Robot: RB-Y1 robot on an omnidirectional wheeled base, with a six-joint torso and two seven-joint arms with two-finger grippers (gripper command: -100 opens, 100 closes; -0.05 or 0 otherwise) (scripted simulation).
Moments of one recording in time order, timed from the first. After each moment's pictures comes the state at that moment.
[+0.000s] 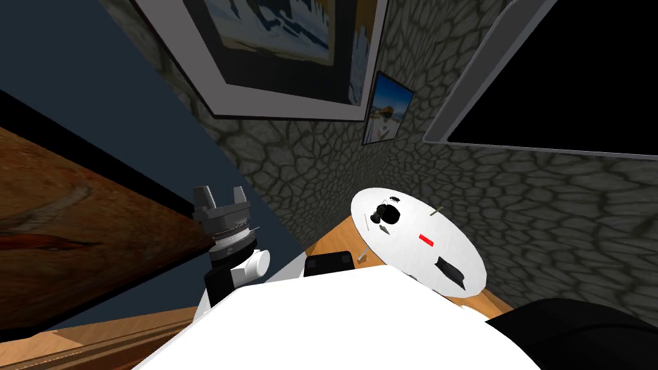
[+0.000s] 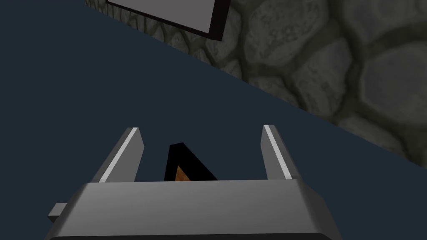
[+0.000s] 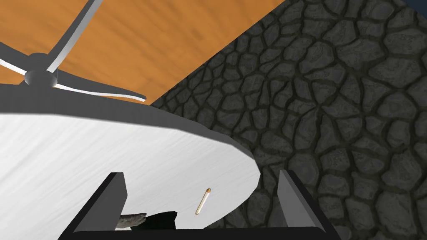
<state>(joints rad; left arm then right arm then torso) 0.49 -0.02 0.05 -2.31 0.05 -0.64 0.00 0.69 -0.68 0.13 -1.17 0.79 -0.54 0.01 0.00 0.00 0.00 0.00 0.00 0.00</state>
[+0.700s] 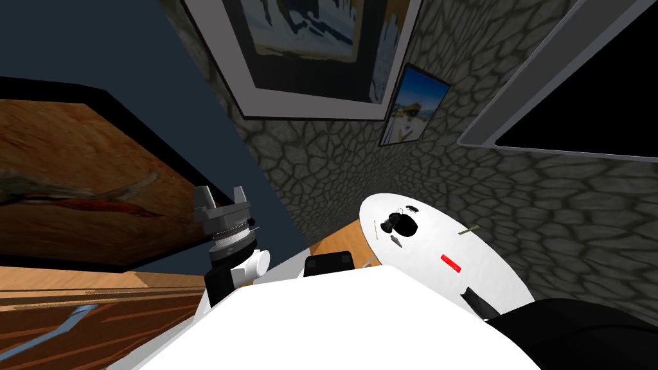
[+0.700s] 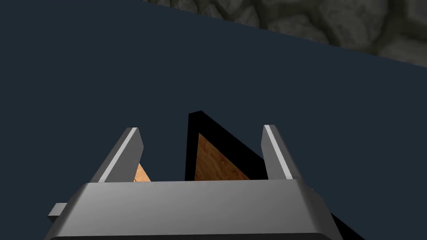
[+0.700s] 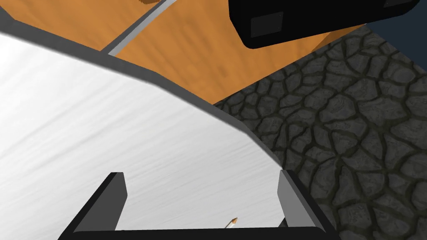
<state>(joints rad) 0.49 -0.02 0.05 -2.31 0.05 -0.64 0.00 0.68 -0.73 0.11 -1.01 0.88 -0.56 -0.03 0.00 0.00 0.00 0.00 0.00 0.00</state>
